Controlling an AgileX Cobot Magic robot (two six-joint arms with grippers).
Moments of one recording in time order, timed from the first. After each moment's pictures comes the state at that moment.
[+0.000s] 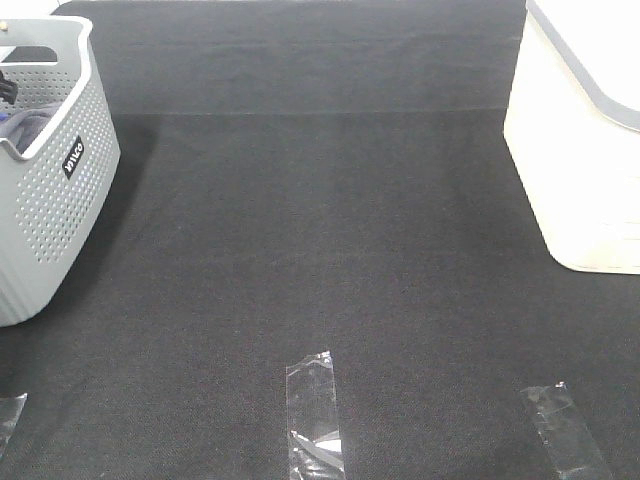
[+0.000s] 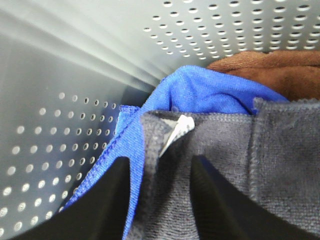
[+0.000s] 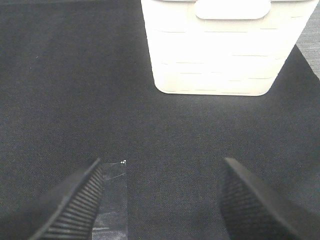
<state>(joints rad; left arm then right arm) 0.12 2.37 -2.07 0.47 0.87 -0.20 -0.03 -0.01 -0.50 0.01 1.07 -0.02</state>
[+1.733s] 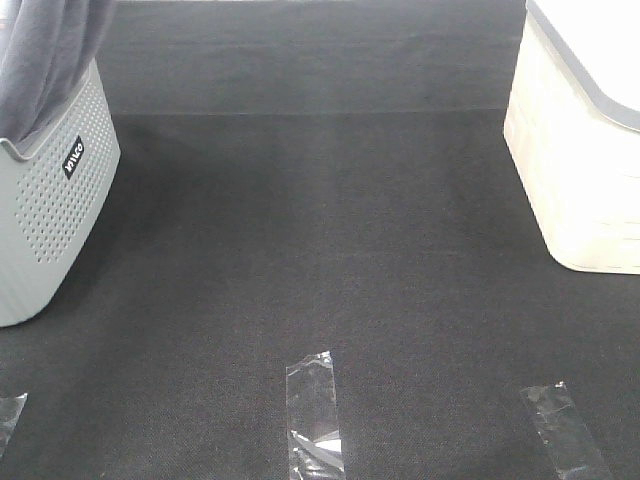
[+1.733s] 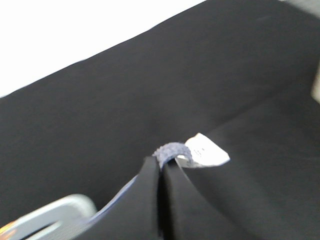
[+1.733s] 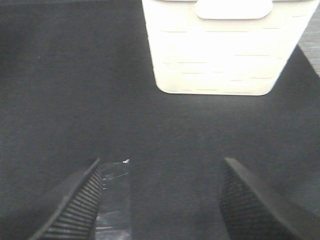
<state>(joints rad) -0.30 1.75 -2.07 -0.14 0.87 0.33 -0.03 0.01 -0.50 0.04 1.07 -0.02</state>
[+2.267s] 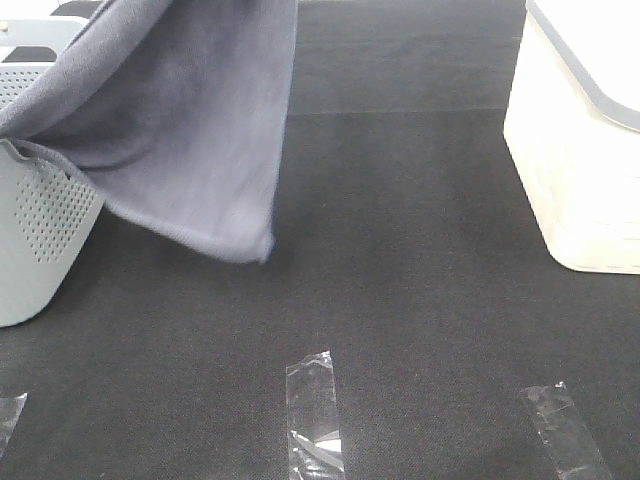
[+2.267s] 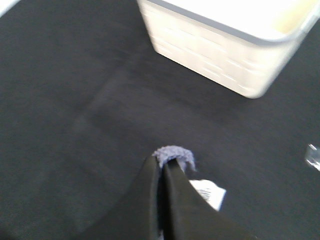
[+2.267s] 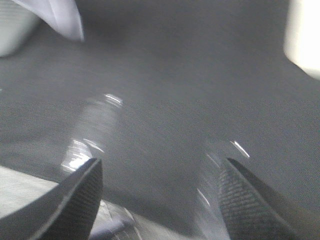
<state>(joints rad) -0.56 1.75 -2.07 -0.24 1.13 0.46 -0.03 0.36 -0.51 0.49 1.03 -0.38</state>
